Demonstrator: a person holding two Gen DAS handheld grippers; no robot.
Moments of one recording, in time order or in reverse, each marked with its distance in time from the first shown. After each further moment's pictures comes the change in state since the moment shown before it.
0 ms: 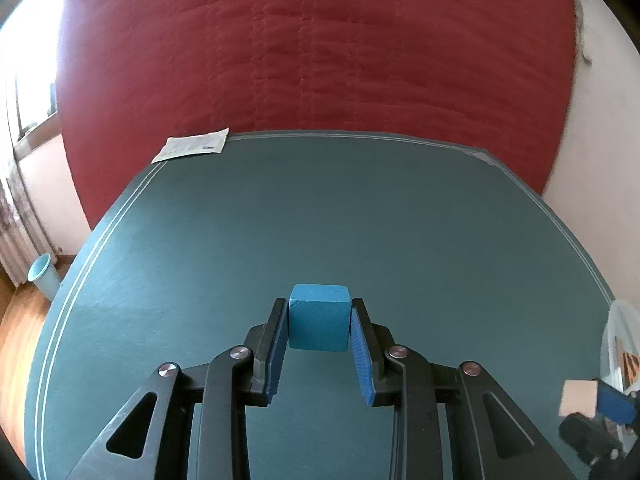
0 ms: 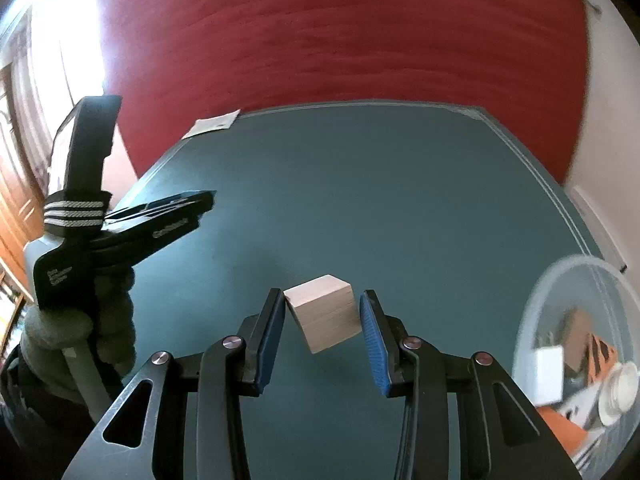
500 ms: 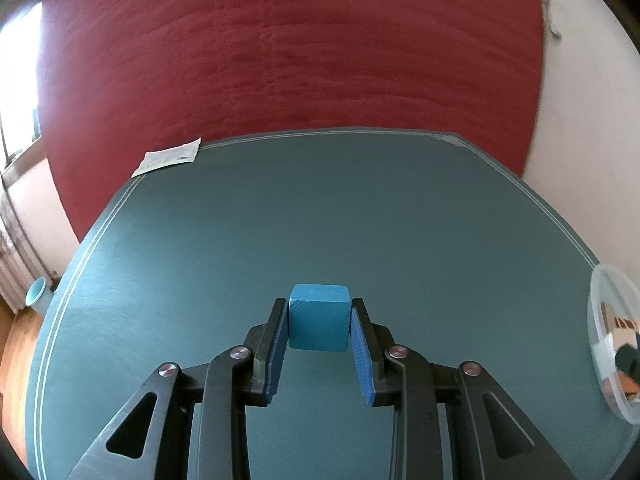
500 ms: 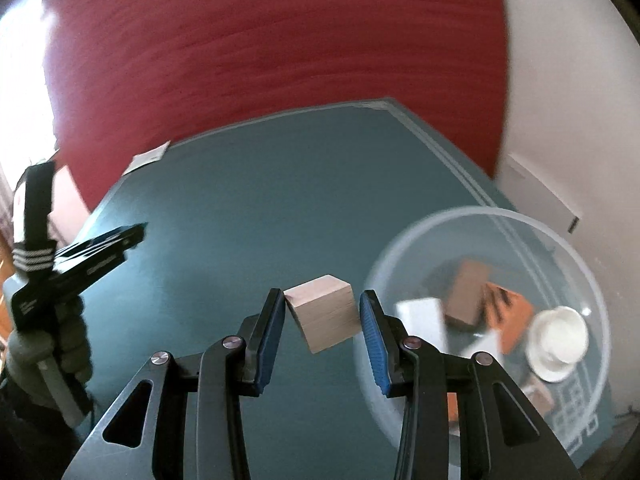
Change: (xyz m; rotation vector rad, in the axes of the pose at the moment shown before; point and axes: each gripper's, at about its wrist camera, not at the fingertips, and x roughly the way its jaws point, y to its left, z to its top) left arm -0.004 -0.031 -0.009 0.085 -0.008 -0.023; right arm -0.023 -0.070 -0.014 0.171 -0.048 -0.163
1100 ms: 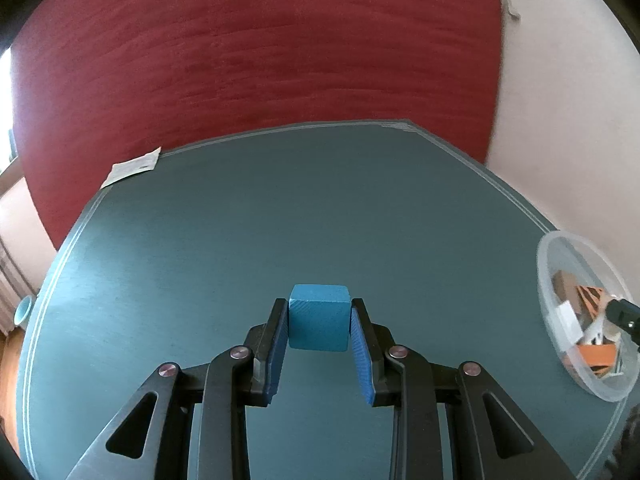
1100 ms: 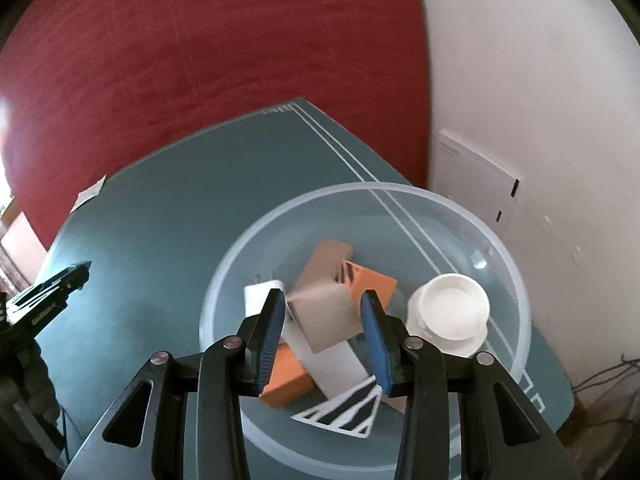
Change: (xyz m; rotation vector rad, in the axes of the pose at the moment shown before) left arm 0.004 -0.023 0.001 0.071 0.012 -0.079; right arm -0.010 -0.070 -0.011 0.152 -0.014 -0.140
